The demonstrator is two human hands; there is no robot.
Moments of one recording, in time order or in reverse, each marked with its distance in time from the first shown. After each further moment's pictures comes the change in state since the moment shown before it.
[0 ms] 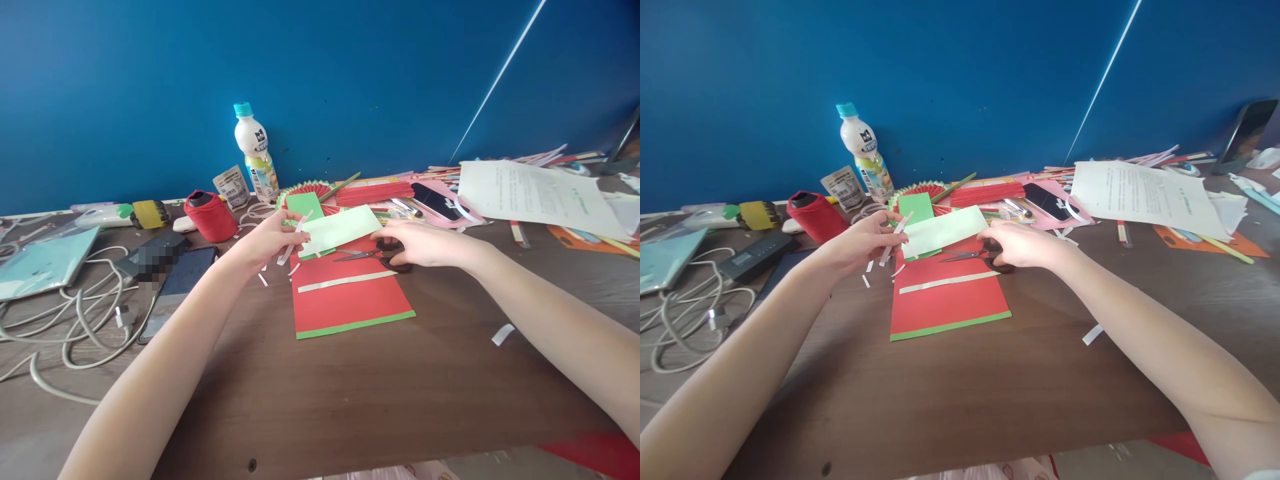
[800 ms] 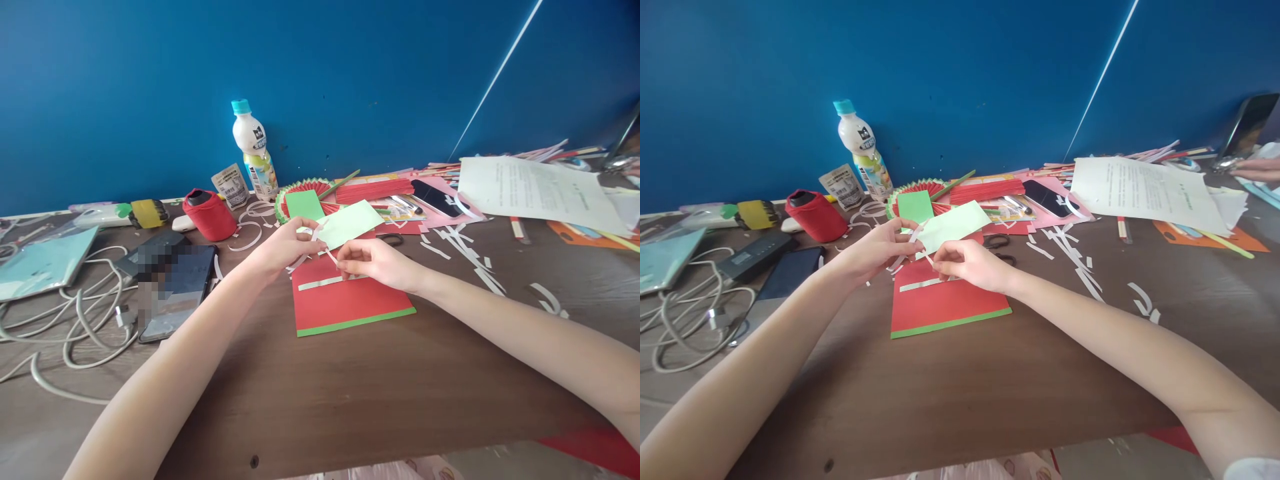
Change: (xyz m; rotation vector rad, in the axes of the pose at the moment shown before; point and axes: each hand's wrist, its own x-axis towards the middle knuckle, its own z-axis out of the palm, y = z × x) left_hand -0.005 -0.002 0.024 0.095 -0.032 -0.003; right_hand 0.005 -0.068 0.041 1.046 0.026 -0.142
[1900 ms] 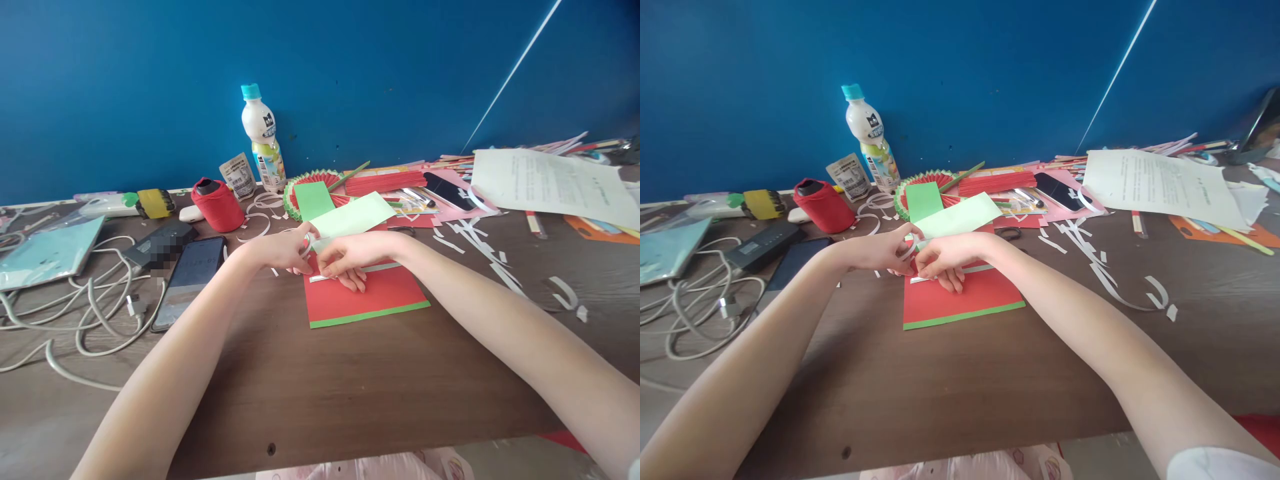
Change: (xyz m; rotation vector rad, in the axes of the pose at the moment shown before) left_hand 0.001 -0.011 -0.036 0.697 -0.369 -0.096; right_hand 0.051 -0.026 0.012 -0.334 -0.700 0.255
